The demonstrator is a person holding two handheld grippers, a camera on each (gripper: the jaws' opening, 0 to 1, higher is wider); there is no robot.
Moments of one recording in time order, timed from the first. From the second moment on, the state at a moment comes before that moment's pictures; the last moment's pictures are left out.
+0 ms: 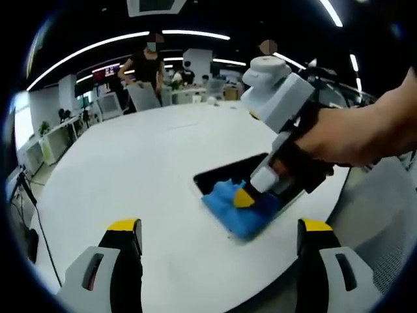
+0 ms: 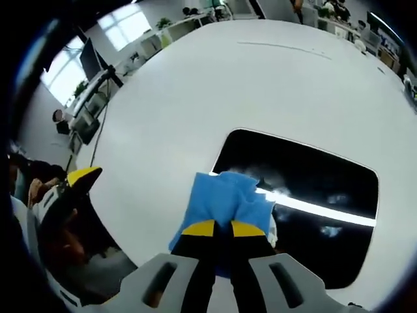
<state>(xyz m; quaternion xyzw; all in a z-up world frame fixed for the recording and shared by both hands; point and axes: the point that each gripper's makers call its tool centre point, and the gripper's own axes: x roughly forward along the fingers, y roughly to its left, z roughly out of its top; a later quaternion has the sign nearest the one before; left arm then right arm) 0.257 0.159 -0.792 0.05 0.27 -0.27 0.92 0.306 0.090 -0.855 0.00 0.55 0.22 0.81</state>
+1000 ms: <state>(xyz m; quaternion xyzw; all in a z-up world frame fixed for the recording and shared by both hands) 0.254 0.157 -0.801 0.04 0.29 -0.27 0.92 0.382 0.100 -0.856 0.04 0.56 0.23 0.80</state>
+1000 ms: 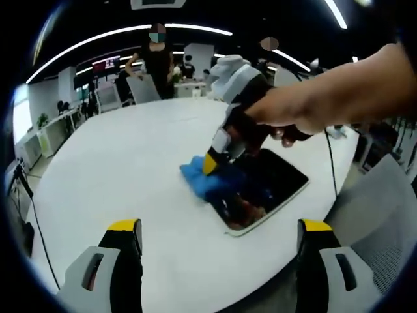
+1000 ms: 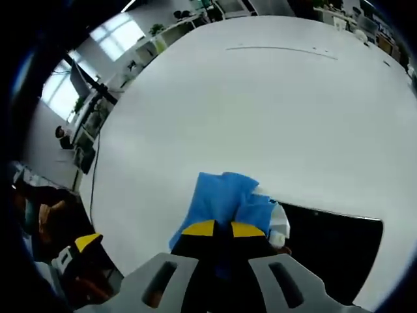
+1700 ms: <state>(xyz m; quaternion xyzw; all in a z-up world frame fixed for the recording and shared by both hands) 0.249 0.165 -0.820 0.11 0.34 -0.25 0.90 0.381 0.100 -0.854 0.05 0.55 0.24 0.80</state>
